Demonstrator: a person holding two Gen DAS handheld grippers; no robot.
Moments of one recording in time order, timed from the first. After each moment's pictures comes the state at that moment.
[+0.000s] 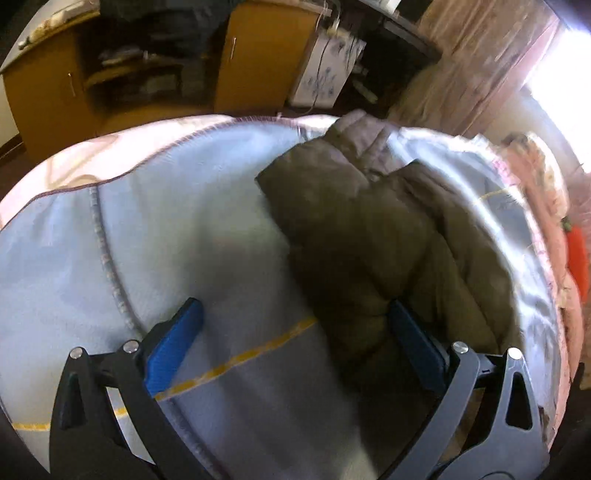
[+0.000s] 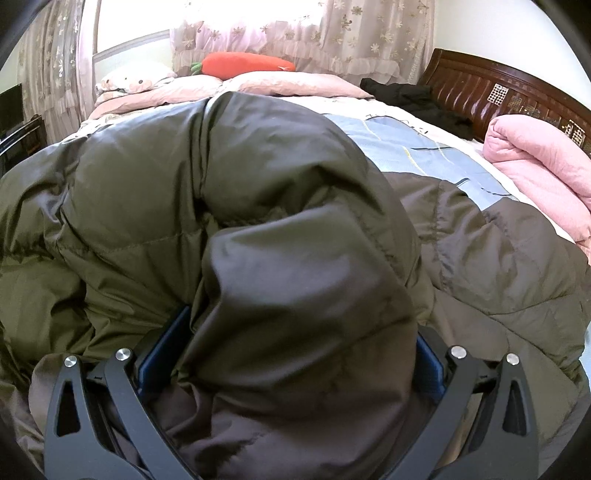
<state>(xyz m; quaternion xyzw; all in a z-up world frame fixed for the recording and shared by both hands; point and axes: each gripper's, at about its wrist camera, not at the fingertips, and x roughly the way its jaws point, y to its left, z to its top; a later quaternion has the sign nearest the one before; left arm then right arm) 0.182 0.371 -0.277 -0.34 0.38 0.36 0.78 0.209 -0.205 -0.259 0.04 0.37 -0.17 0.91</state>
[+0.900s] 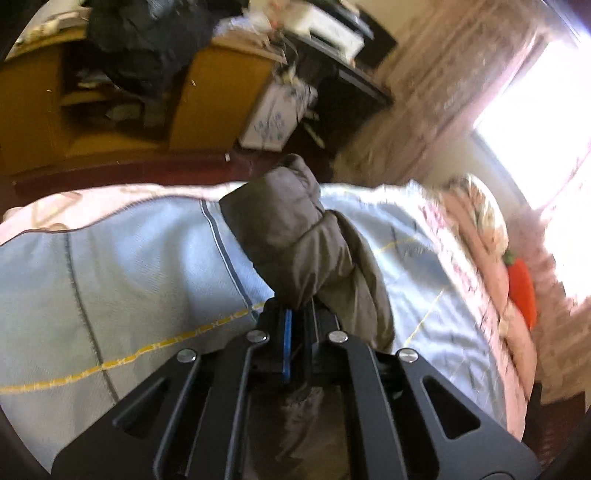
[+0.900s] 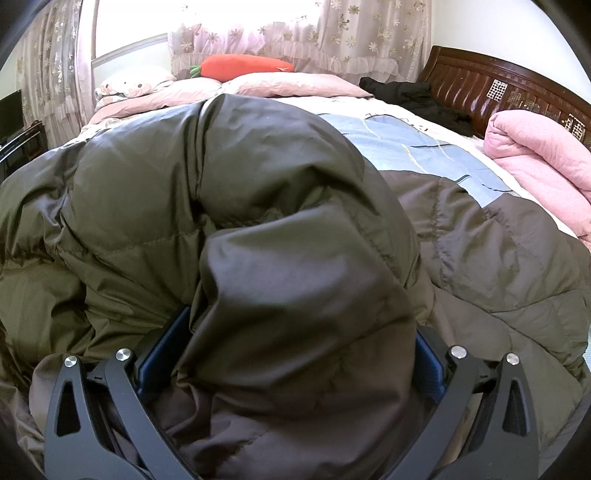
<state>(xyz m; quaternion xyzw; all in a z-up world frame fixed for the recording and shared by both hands) 0.177 0.315 -0.184 -0.38 0.24 0.31 0.84 0.206 -0.214 -0.262 0.05 0.37 -0.17 0.91</state>
